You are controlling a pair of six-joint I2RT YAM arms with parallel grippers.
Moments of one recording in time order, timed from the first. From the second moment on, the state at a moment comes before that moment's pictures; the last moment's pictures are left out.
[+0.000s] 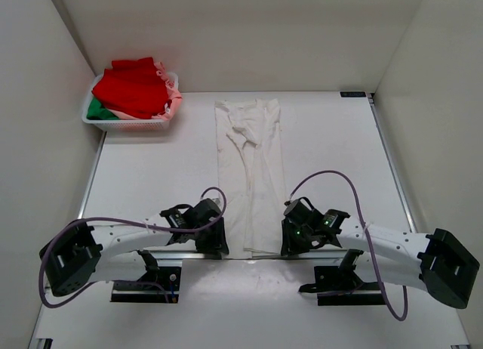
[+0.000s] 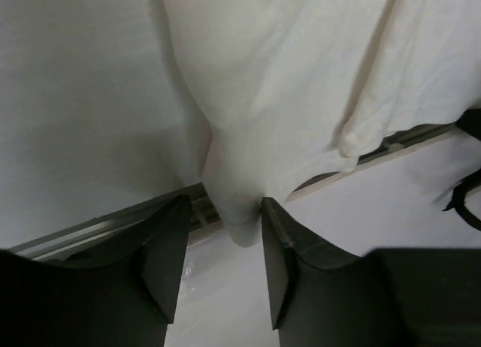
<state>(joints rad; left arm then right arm) -0.97 1.16 0.47 -0.39 0.14 -1.00 0.93 1.04 0.44 -0.55 -0.11 0.82</state>
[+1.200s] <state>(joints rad) -0.31 1.93 1.41 -0.47 0.30 -0.68 0.27 1.97 1.59 -0.68 -0.40 0.28</state>
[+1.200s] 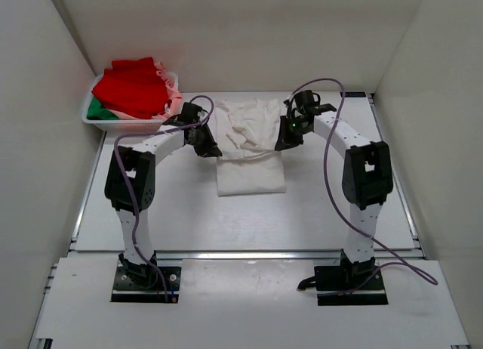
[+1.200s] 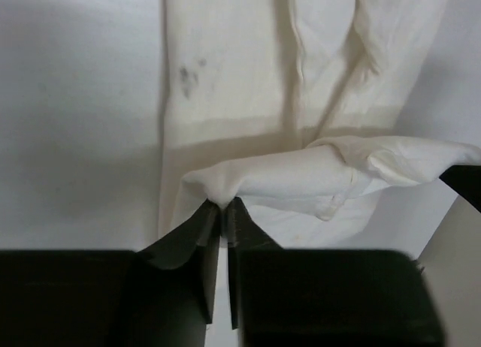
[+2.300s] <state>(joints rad) -0.51 1.51 0.67 -0.03 -0.07 -0.94 0.45 1.60 0.85 -0.24 -0.09 0.62</state>
